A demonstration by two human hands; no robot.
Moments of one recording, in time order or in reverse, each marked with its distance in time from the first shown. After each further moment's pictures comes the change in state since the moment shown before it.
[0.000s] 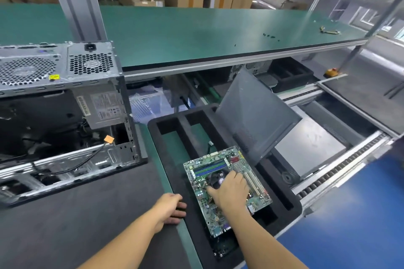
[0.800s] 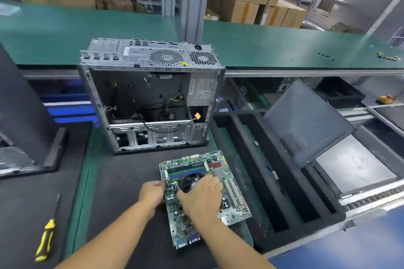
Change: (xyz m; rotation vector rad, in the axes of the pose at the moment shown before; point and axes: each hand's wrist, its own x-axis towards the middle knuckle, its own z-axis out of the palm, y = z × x) left_hand -0.064 -0.111 -0.188 -0.202 0.503 0.177; right_hand -0.218 -0.178 0.013 0.021 0.013 -0.297
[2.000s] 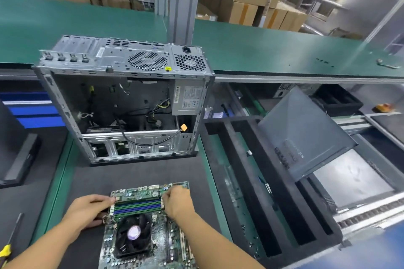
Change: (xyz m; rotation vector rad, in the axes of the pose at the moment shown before) left_hand 0.037 -0.006 -0.103 0.137 0.064 -0.024; right_hand 0.075 -0.012 0.025 0.240 -0.456 -0.189
